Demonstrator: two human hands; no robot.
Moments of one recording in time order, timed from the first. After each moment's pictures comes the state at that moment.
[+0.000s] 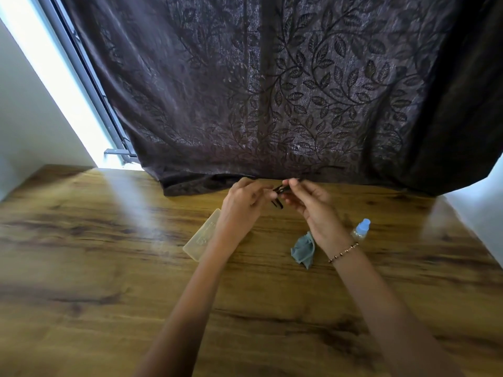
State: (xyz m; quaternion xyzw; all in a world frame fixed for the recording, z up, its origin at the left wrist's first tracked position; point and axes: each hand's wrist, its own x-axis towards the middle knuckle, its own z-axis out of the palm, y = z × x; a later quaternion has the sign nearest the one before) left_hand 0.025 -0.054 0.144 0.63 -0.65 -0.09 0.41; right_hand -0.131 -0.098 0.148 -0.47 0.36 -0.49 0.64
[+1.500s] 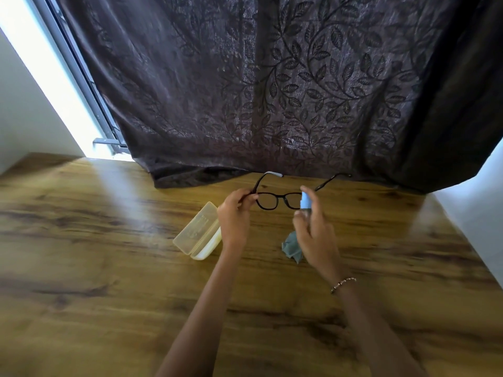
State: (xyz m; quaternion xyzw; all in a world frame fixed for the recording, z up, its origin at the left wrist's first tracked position) left_hand 0.000 -0.062 0.090 0.65 -0.44 -0.14 0.60; right_hand -0.166 -0.065 0.102 -0.74 0.48 -0.39 0.27
